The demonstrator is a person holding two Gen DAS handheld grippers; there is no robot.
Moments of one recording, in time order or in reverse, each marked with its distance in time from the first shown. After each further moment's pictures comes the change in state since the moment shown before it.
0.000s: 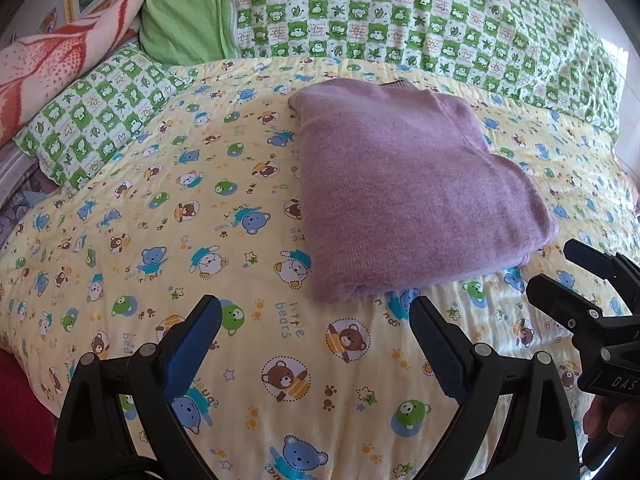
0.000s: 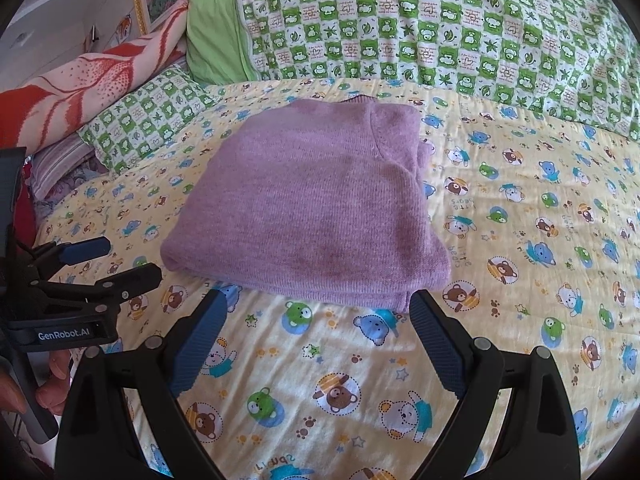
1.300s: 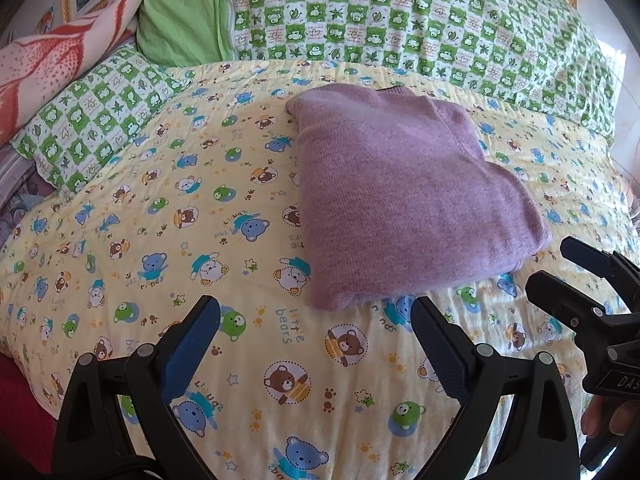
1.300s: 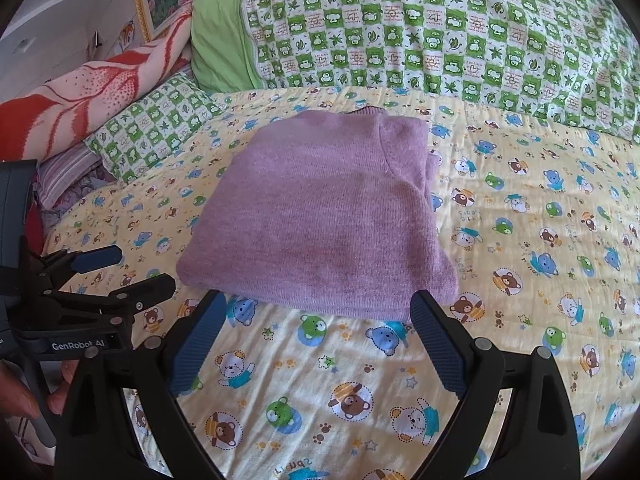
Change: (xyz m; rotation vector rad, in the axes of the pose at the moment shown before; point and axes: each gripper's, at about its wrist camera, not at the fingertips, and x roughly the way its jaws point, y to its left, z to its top) left arm -0.006 0.002 0.004 -0.006 0.001 -0.020; right arm -0.007 0.009 0.010 0.012 -0.013 0.016
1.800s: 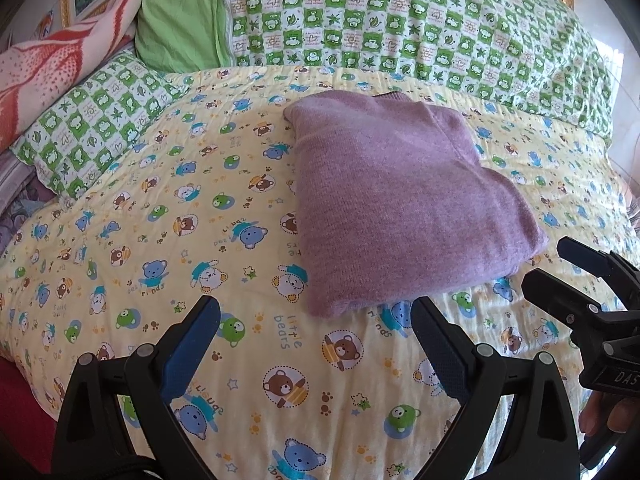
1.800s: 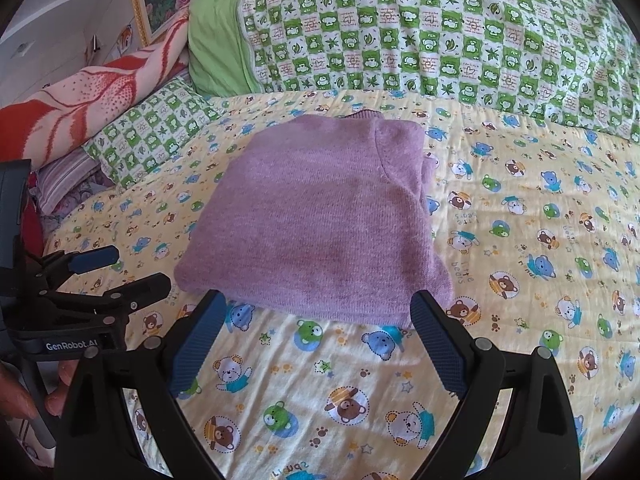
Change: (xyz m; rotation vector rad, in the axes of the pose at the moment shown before) left arm -0.005 -0.003 0.003 0.006 -0.013 0.000; right arm -0.001 -0.003 0.004 0.012 -0.007 0.000
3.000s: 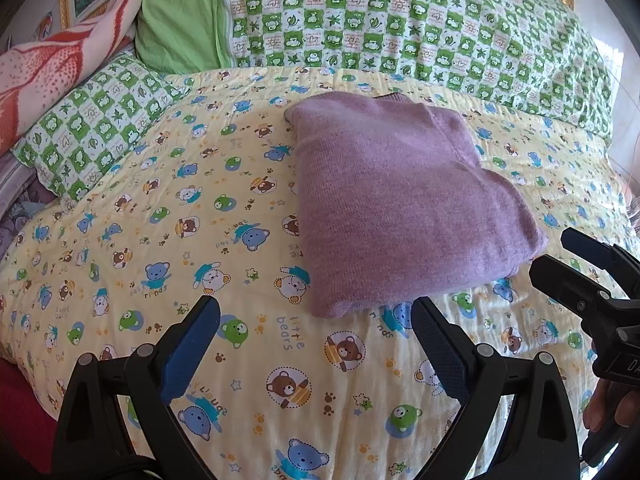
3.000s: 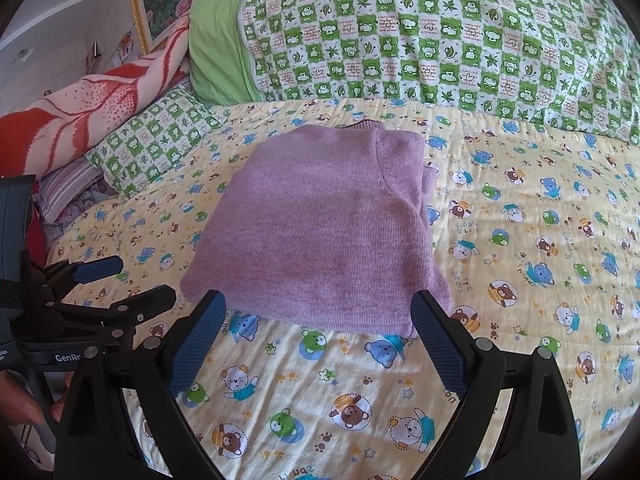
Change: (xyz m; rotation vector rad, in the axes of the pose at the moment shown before) left arm -0.001 0.003 0.002 0.001 0.003 0.002; right arm -0.005 0.006 0.008 0.011 -0.023 -0.003
